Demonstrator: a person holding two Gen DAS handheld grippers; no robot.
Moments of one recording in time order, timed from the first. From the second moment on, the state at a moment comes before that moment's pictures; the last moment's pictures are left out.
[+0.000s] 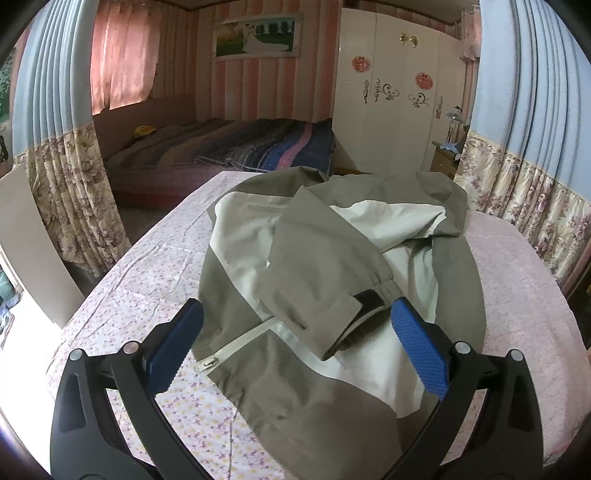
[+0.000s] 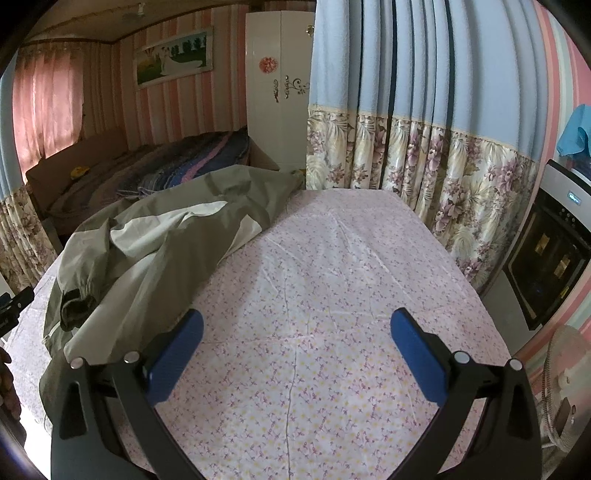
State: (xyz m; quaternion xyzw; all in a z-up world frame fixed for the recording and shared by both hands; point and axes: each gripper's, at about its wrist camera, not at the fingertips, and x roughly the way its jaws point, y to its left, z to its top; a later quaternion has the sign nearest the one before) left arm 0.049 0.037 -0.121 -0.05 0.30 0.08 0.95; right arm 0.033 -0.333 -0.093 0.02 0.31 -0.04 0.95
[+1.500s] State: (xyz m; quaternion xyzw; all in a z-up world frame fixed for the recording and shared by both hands) left arm 0.034 0.075 -0.175 -0.02 0.35 0.05 0.94; right arm 0.035 -0.208 -0.155 -0.02 0.37 0.02 0.93
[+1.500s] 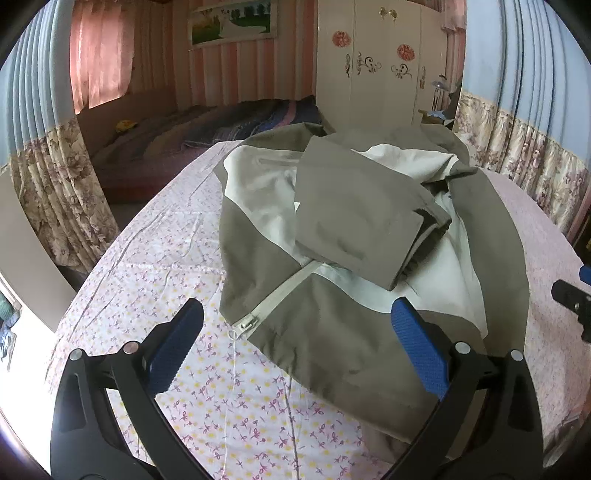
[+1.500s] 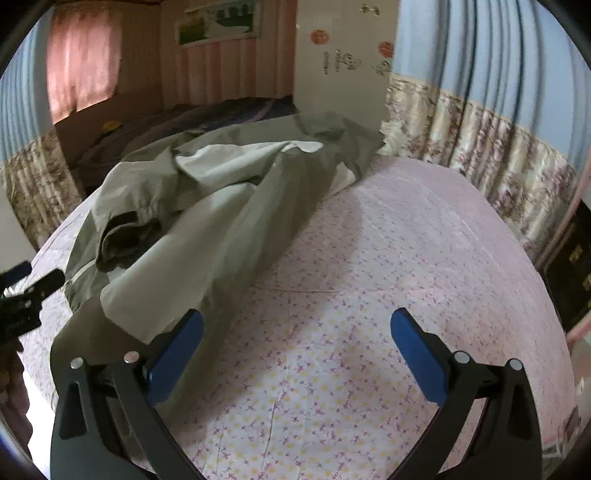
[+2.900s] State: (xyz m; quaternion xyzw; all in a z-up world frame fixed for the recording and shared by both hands) left arm 0.045 0.100 -0.185 -0.01 0.35 0.05 0.93; right arm 0.047 -0.180 -0.166 0.00 0.38 0.05 0.92
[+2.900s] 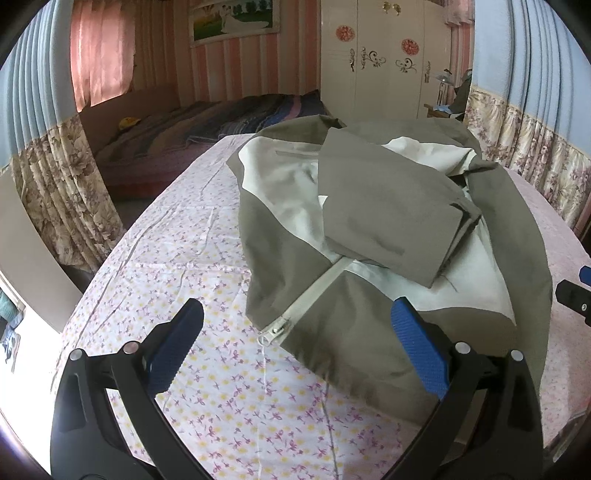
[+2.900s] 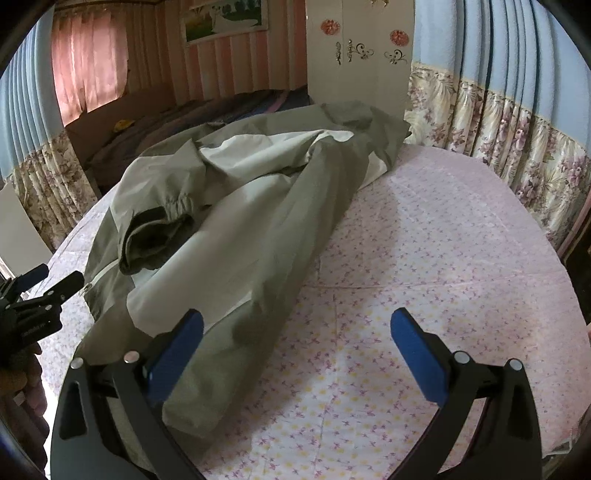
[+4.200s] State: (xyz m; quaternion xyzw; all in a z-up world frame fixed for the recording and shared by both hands) left arm 0.037 0.033 -0.165 0.02 0.35 0.08 0.93; right arm 0.059 -0.428 -0.152 -0.02 0.34 -0.09 0.94
